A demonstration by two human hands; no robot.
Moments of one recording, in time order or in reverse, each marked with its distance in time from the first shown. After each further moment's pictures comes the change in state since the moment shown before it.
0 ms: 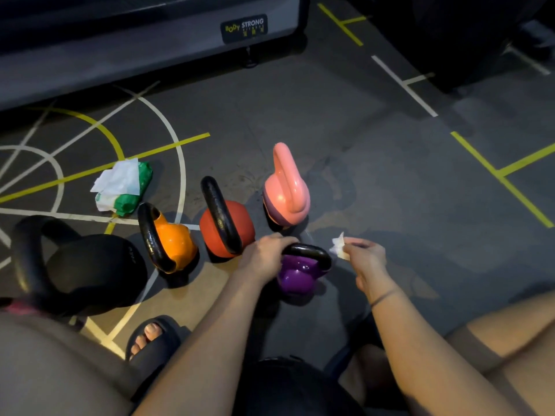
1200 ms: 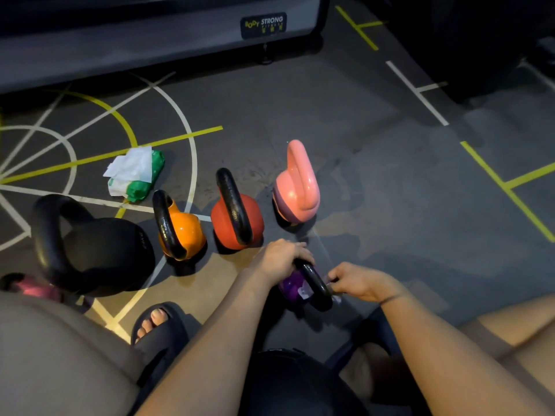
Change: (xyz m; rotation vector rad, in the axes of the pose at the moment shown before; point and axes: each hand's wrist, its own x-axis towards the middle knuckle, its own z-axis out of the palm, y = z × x) left_hand -0.006 -0.005 0.014 -0.084 -0.064 0.260; right_hand -0.010 0.019 -0.008 -0.894 -0.977 -0.100
